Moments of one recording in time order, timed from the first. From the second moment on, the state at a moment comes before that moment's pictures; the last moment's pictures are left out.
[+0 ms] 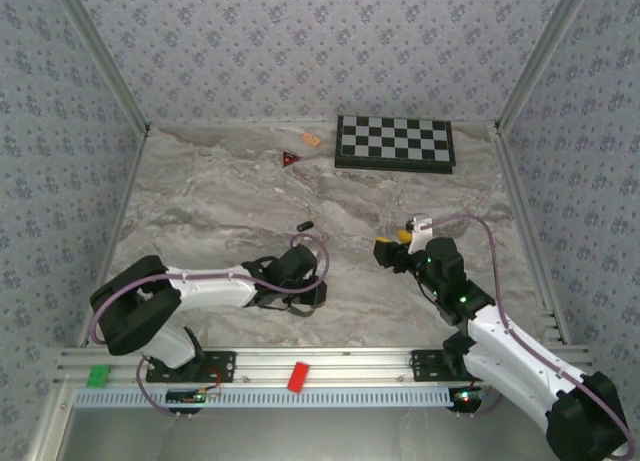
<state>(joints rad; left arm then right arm) -1.02 1.50 0.64 -0.10 0.11 -0.83 0.51 0.73 0.29 0.11 -0.03 0.33</state>
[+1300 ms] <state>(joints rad) -1.06 1.59 0.74 -0.15 0.10 -0.76 0.51 0.74 0.29 0.11 -0.03 0.33</state>
